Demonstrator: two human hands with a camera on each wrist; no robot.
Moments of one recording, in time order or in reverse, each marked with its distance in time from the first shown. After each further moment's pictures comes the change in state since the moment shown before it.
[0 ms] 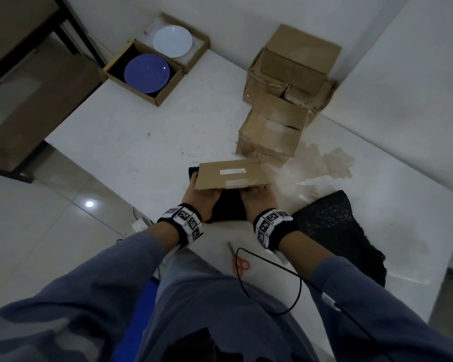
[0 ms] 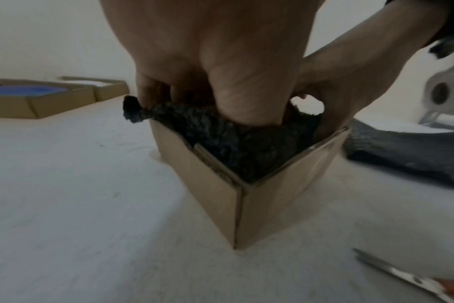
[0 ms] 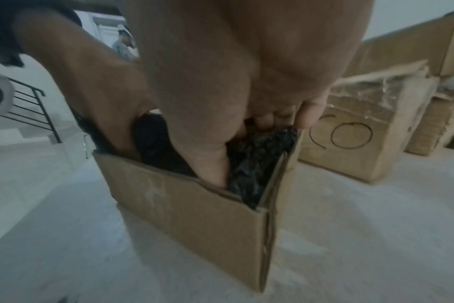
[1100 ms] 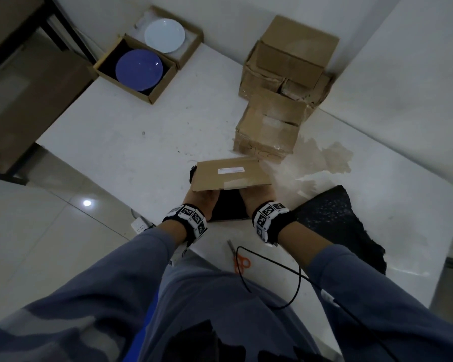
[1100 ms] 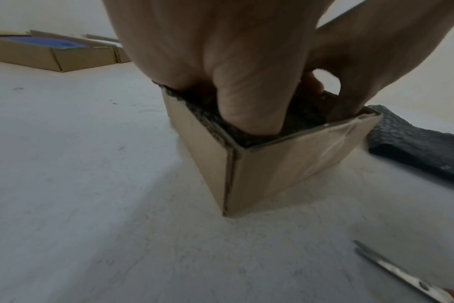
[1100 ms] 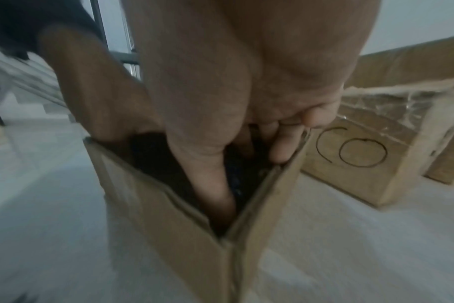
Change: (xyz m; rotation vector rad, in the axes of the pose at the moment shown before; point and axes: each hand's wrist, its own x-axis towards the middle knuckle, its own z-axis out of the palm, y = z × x) left_hand 0.003 0.004 0.004 -0.182 -0.054 -0.013; right_hand 0.009 0.003 -0.013 0.277 -0.138 0.163
